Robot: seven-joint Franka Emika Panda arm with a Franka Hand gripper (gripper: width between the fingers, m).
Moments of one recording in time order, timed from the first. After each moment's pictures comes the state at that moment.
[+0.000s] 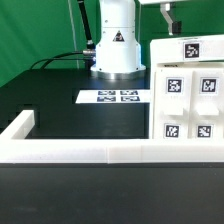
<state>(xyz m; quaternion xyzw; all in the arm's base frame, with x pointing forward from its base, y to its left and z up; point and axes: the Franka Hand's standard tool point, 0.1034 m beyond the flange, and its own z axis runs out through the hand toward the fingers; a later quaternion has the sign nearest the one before) 0.631 0.087 0.183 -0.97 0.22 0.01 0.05</state>
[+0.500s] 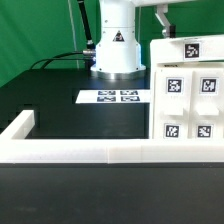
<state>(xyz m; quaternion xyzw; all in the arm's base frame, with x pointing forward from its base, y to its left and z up) 0.630 0.078 0.179 -1.00 -0.08 0.00 0.04</state>
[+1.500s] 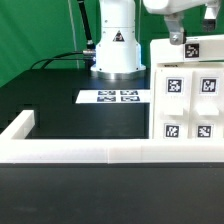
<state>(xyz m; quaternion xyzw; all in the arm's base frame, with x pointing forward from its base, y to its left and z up) 0.610 0.076 0.175 -0.89 -0.44 0.02 0.05</state>
